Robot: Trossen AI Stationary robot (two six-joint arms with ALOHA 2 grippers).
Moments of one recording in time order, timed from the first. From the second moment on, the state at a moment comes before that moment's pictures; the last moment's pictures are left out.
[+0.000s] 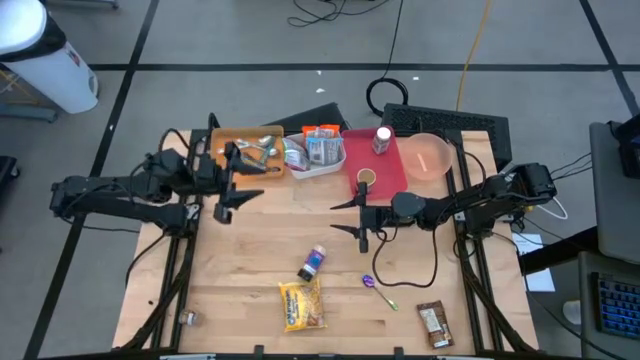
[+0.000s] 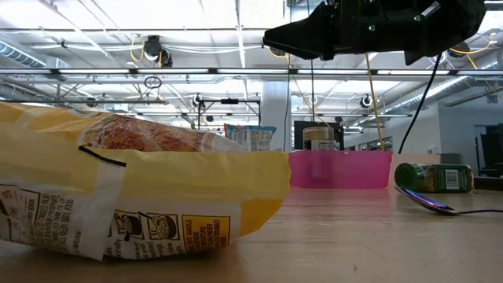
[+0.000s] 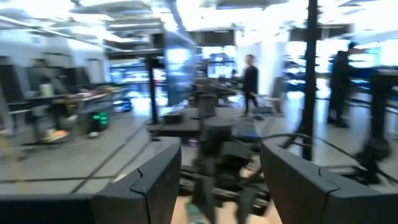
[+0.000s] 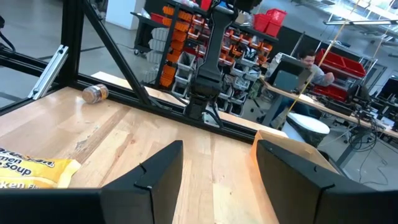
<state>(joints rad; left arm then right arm) 0.06 0.75 0.72 0.23 0.12 0.04 0.09 1.48 0.61 0.88 0.08 -0.32</state>
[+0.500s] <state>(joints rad) 0.00 1.07 0.72 0.19 0.12 0.15 0.09 1.48 0.61 0.87 0.08 -0.30</state>
